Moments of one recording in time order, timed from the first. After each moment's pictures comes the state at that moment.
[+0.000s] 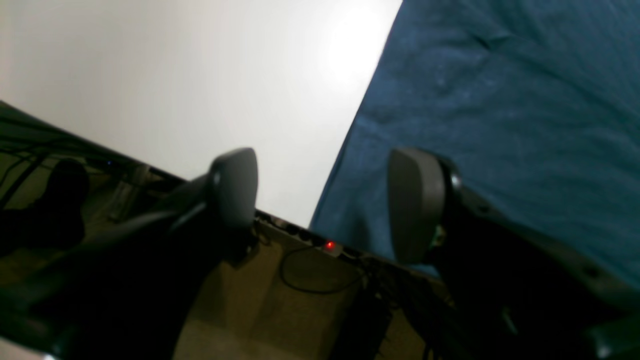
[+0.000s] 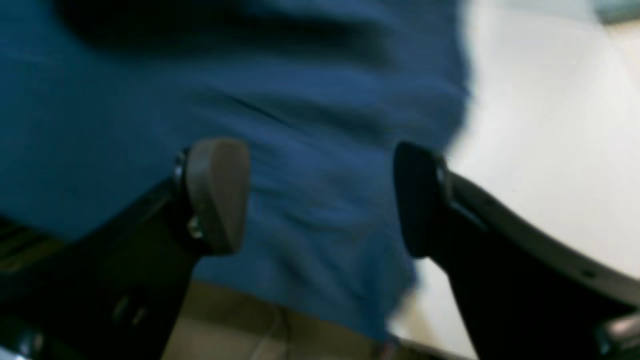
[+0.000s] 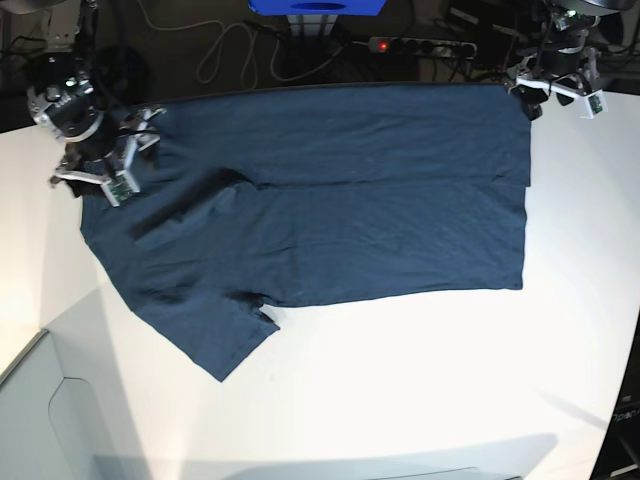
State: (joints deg) left arm 38.9 -1.3 -43.4 111.3 -26.3 -15.4 39.9; right arm -24.8 16.9 14.4 117.8 7.6 35.4 -50.6
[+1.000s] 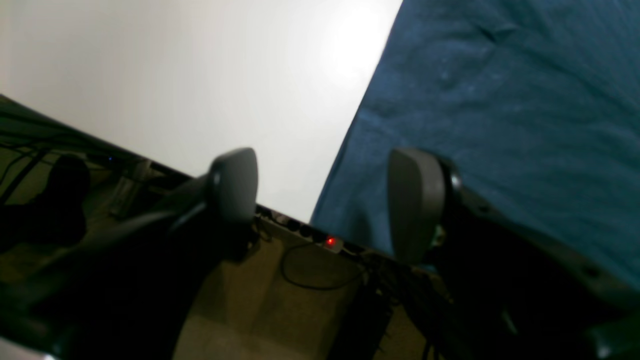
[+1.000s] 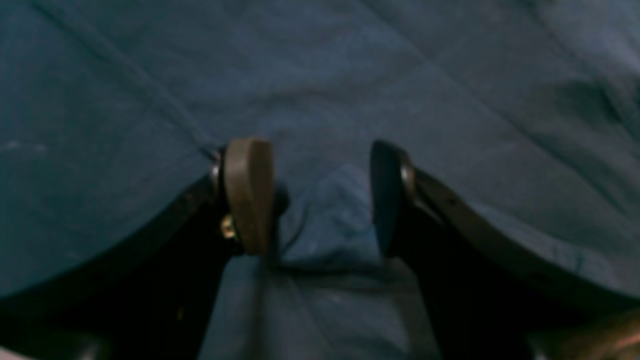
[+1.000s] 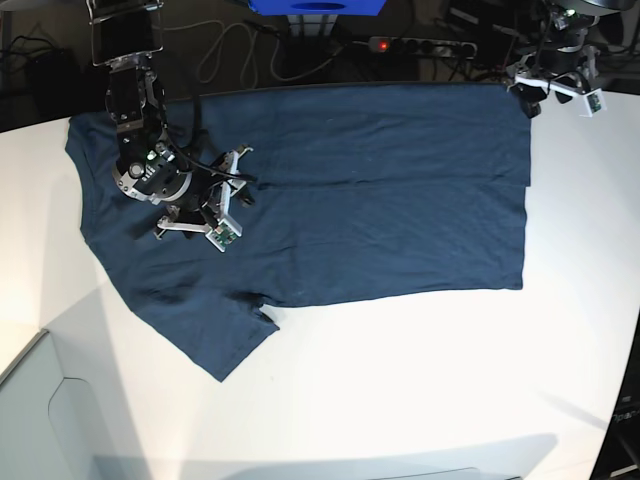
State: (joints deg) left arm 39.0 -1.2 -43.4 111.1 -26.0 -15.4 40.1; right arm -4.9 11.3 -5.8 95.9 7.2 35.4 -49.6
